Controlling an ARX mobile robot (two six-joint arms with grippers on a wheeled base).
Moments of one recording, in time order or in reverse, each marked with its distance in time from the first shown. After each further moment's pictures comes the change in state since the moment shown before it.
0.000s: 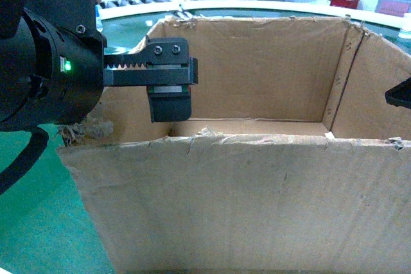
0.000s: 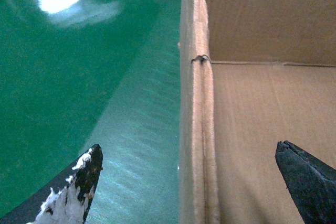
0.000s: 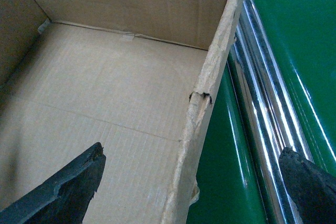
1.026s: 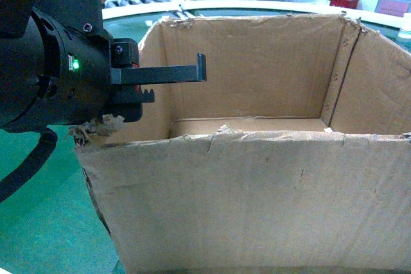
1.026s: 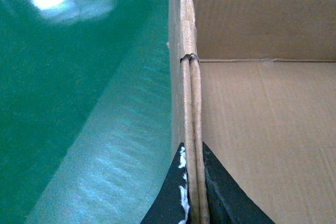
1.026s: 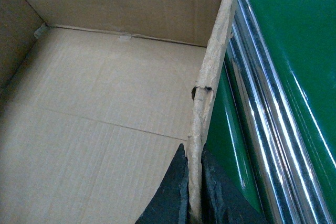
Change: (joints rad) left arm -0.011 0.005 0.006 -0.001 0.007 -0.024; right arm 0.000 -0.001 0.000 0.005 0.004 0.005
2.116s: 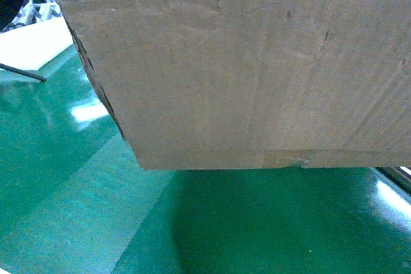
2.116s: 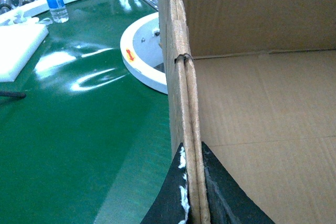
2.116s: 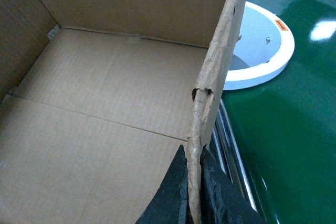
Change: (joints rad) left arm 0.005 -0.105 0.093 0.142 -0.033 0.213; right arm -0.020 -0.130 0.087 0.127 -0.082 -0.012
